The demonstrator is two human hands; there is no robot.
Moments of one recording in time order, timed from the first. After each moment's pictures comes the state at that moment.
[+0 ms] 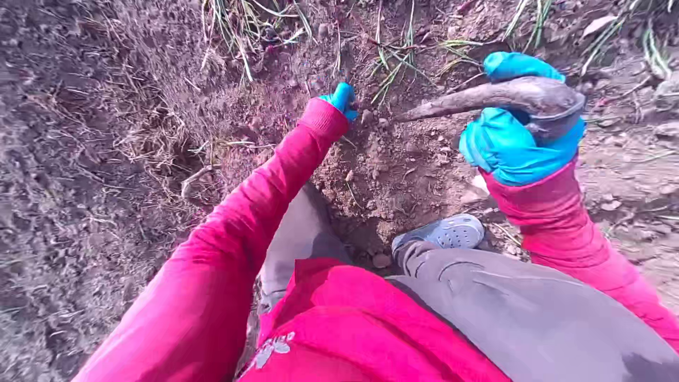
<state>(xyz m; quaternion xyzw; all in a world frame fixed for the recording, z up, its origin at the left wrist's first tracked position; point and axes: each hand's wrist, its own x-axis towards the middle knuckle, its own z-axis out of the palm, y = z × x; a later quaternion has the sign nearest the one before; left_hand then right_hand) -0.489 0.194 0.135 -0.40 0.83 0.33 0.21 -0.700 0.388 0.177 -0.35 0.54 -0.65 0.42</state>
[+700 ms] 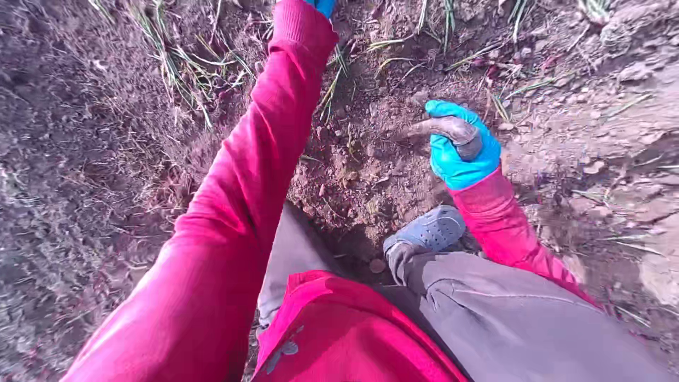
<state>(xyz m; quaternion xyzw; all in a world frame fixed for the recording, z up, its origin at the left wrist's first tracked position) -0.695 0.143 0.122 -0.39 0.88 0.24 0.13 -0.728 0.492 0.095 -0.29 0.62 -0.66 0.30</state>
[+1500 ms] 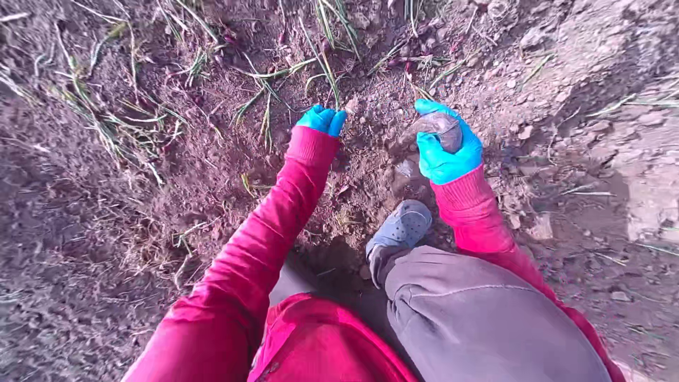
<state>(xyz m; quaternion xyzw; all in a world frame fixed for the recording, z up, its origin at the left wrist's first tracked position) -0.677 0.322 0.106 -0.32 0.87 0.33 0.19 -0.775 0.554 0.135 -0.08 0.73 -0.62 0.27</state>
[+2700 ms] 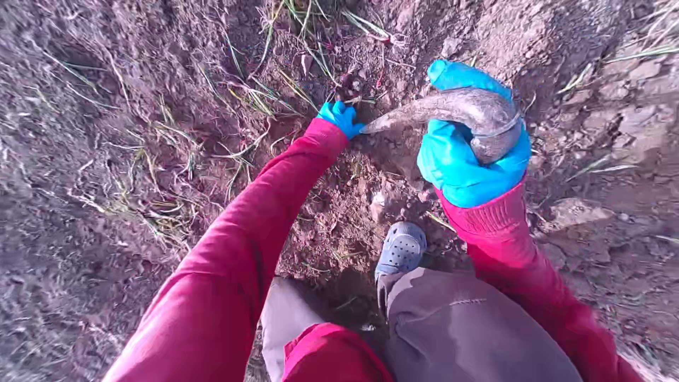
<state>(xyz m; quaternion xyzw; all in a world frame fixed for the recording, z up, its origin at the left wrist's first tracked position) -0.857 0.371 0.038 0.11 0.90 0.07 0.42 -0.863 0.590 0.157 -0.04 0.60 -0.79 0.10</state>
